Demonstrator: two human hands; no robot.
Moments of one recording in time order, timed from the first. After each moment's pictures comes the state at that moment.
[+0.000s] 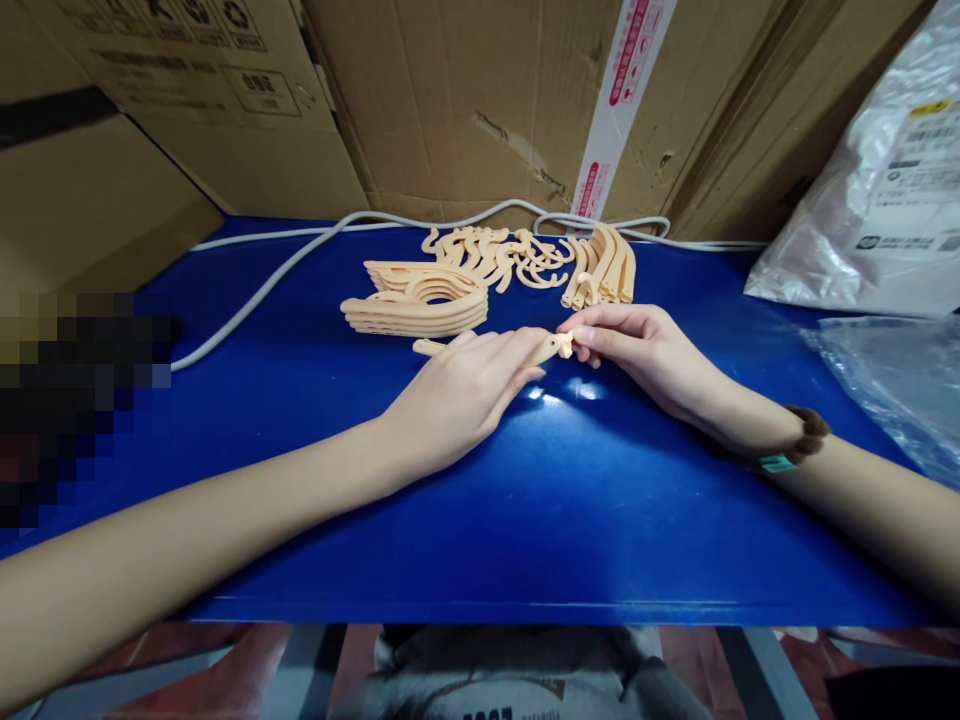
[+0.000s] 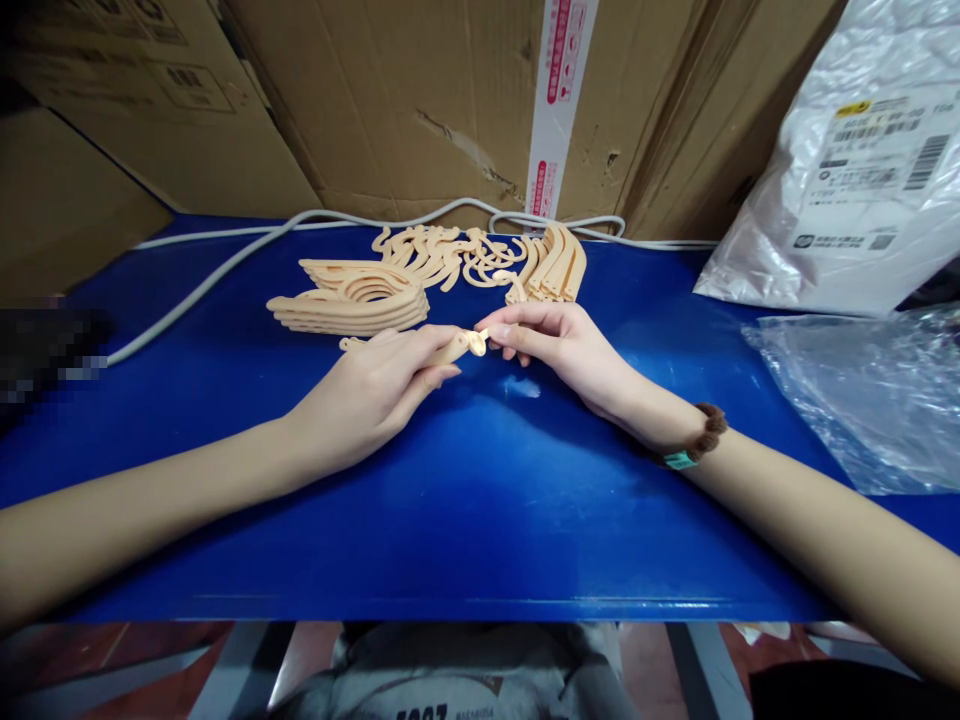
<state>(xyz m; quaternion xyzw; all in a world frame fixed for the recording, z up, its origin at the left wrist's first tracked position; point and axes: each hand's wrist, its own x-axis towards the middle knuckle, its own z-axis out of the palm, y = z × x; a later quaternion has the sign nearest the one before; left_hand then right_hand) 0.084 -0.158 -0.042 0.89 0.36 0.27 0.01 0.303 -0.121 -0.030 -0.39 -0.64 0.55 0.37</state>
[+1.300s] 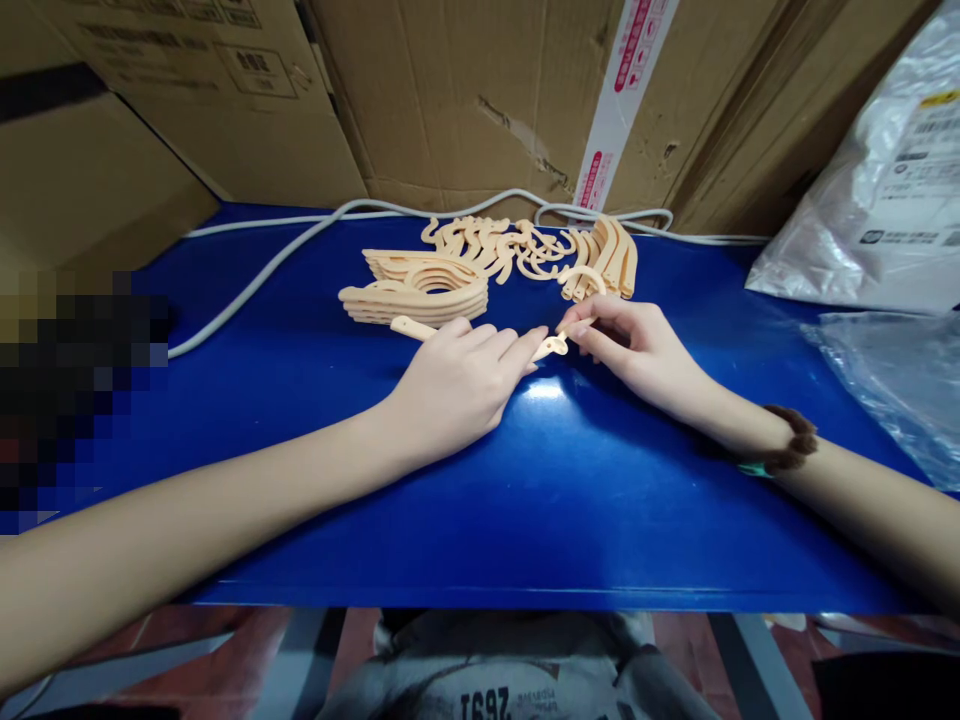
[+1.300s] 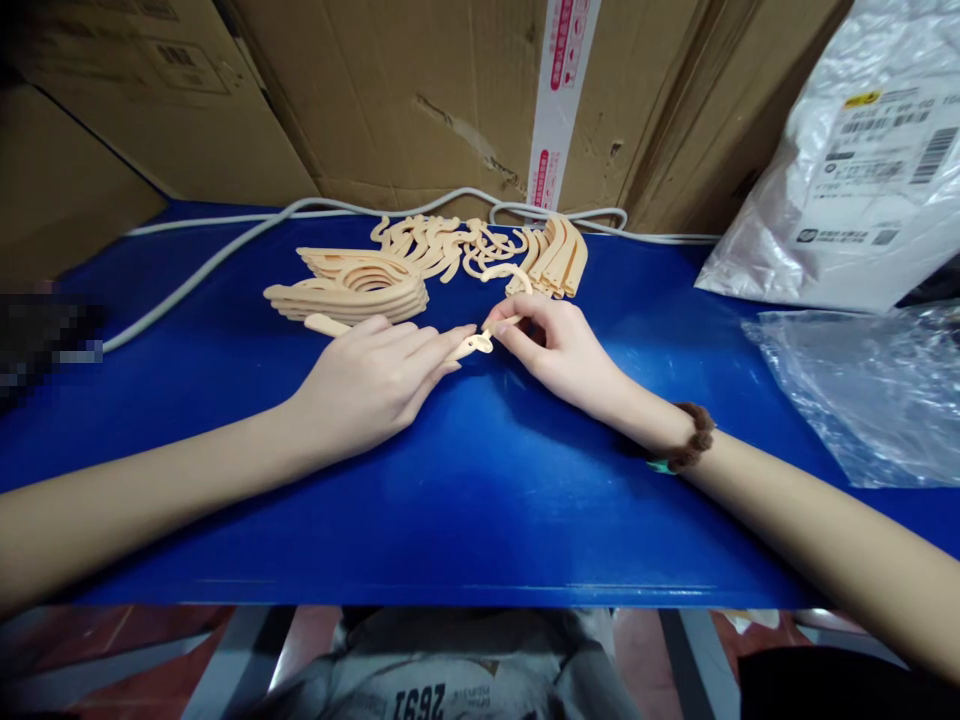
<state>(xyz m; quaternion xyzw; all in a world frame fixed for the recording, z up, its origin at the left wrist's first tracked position) 0.084 -0.159 -0.049 0.89 0.36 0.19 -0.19 0.300 -0.123 -0.030 -0.40 -0.80 0.31 0.32</state>
